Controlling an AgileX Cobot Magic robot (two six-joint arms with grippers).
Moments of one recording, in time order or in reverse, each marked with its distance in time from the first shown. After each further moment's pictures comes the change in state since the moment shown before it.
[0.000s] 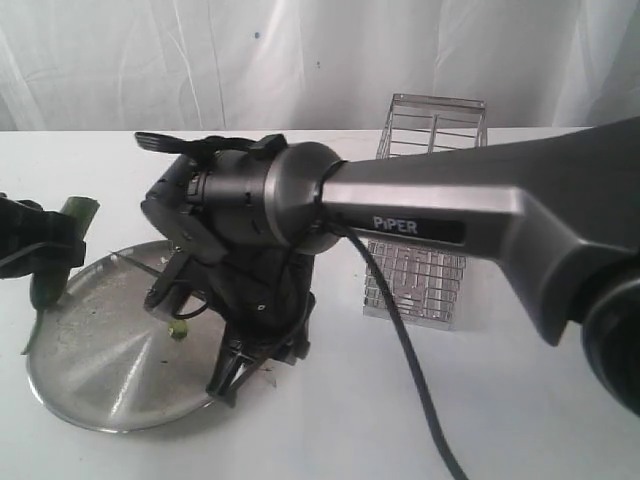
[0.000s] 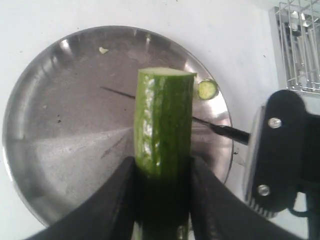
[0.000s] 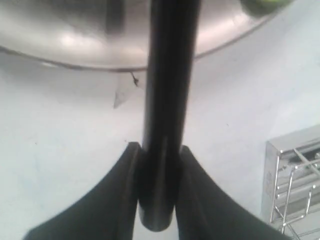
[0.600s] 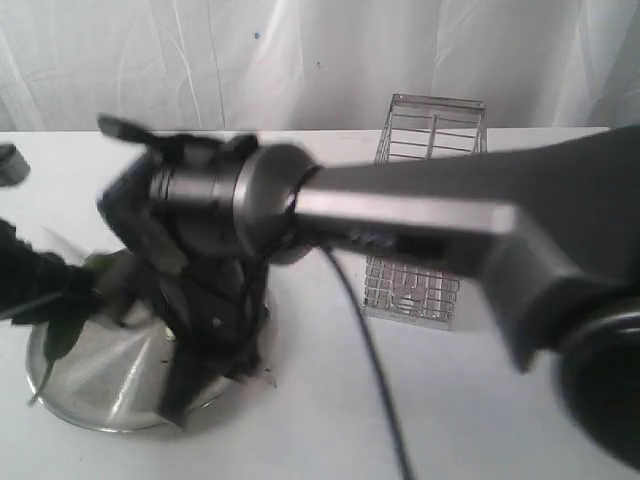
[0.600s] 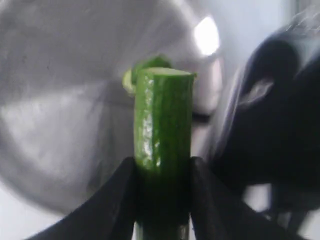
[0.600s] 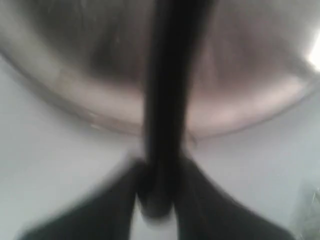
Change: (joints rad) left arm -0.056 0.025 0.025 0.014 0.072 -0.019; right arm 0.061 0.047 -0.056 0.089 -0.046 -0.050
